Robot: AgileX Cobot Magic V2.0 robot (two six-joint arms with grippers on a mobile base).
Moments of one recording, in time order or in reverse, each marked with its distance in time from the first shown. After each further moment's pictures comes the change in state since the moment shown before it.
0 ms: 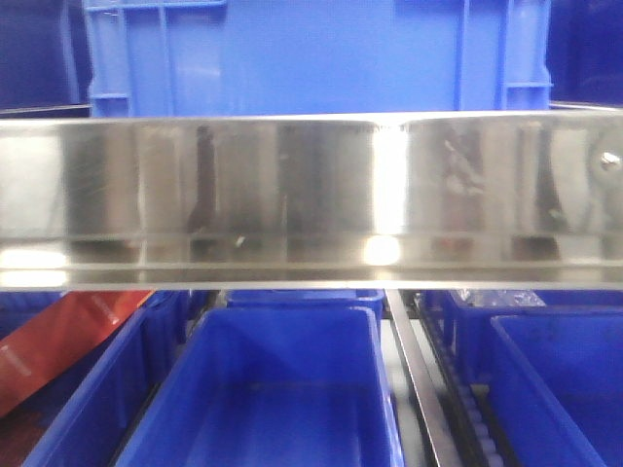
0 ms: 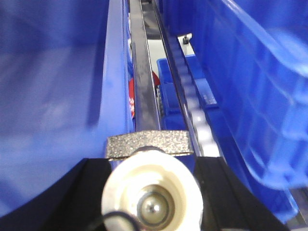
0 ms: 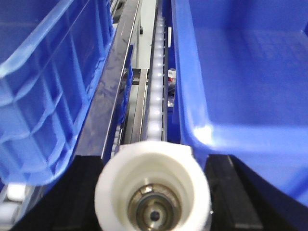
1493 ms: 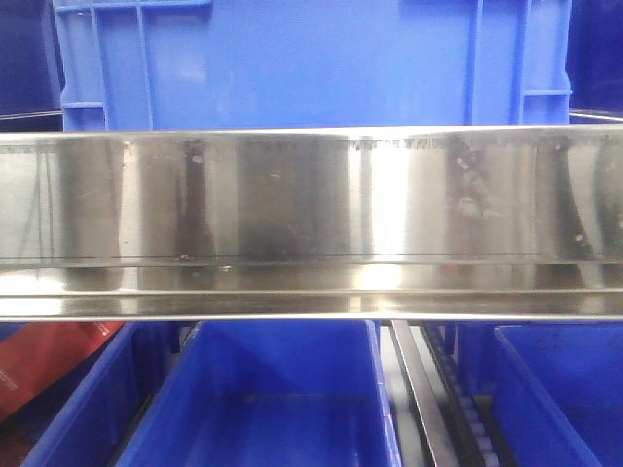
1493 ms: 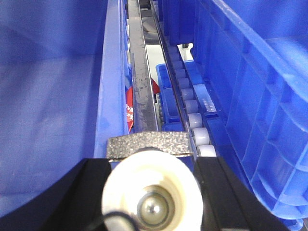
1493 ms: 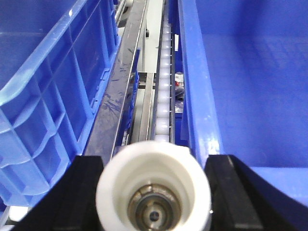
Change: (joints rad) left arm 0.000 -0.002 0.000 -0.001 -0.002 -0.001; right arm 0.000 0.000 0.000 0.018 0.002 0.000
